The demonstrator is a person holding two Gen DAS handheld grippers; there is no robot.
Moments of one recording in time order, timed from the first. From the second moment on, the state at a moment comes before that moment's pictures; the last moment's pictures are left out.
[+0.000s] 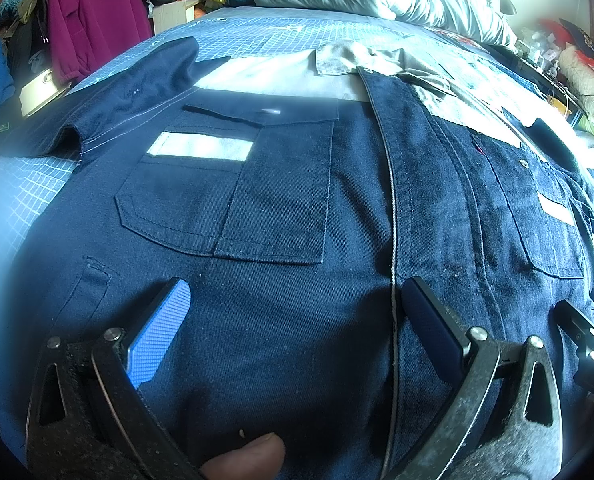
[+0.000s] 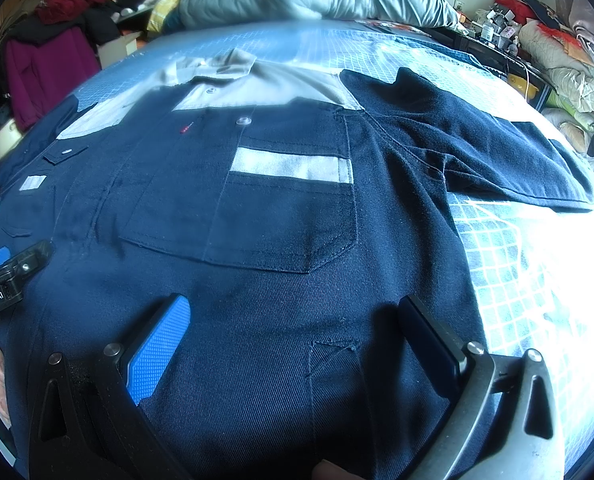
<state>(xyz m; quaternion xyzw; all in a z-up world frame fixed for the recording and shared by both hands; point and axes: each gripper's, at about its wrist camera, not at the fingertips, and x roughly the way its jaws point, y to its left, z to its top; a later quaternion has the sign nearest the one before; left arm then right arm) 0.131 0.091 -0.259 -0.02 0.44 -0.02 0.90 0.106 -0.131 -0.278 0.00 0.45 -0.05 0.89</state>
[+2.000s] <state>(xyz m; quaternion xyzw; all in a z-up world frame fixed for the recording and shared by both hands) 0.131 0.091 -0.258 -0.02 0.44 -0.02 0.90 0.107 -0.130 -0.278 0.00 0.45 -0.05 0.89</state>
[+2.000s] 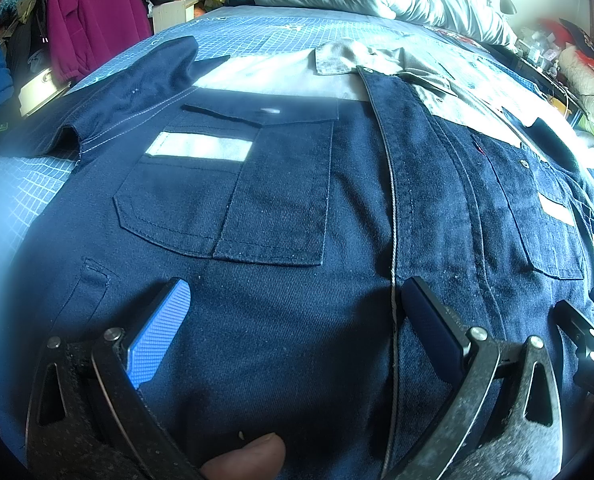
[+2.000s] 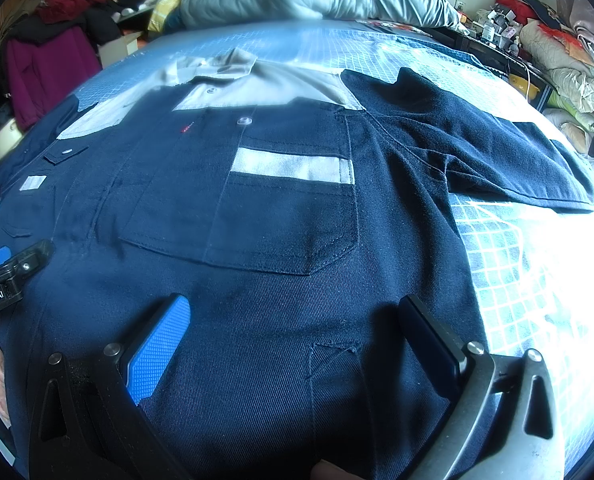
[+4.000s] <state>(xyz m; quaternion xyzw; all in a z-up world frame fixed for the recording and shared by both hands) 0.117 0.096 -0.253 -0.02 0.47 -0.05 0.88 0.040 -0.164 -0.265 0.02 0.46 0.07 0.88</state>
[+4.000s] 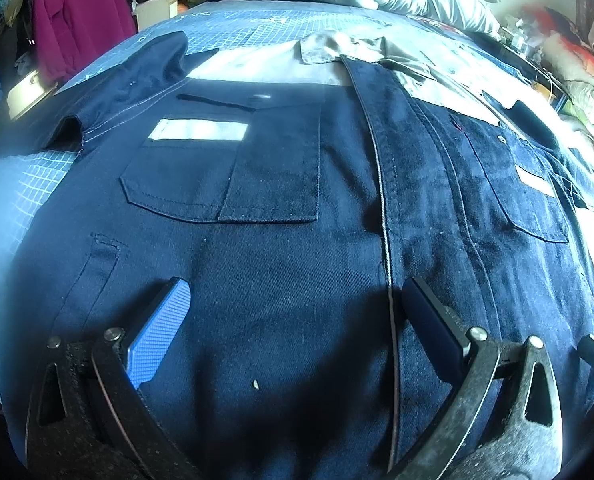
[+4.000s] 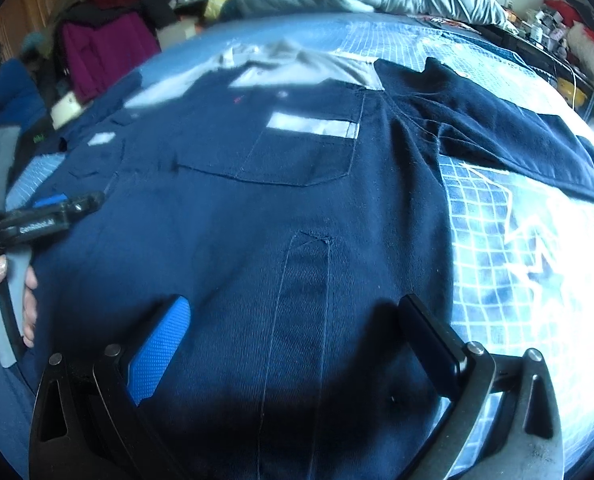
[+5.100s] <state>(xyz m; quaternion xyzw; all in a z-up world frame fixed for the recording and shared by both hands) 0.184 0.042 -0.232 0.01 0.44 -0.06 0.90 0.100 -0.650 -0.194 0.35 0.38 -0.15 0.85</state>
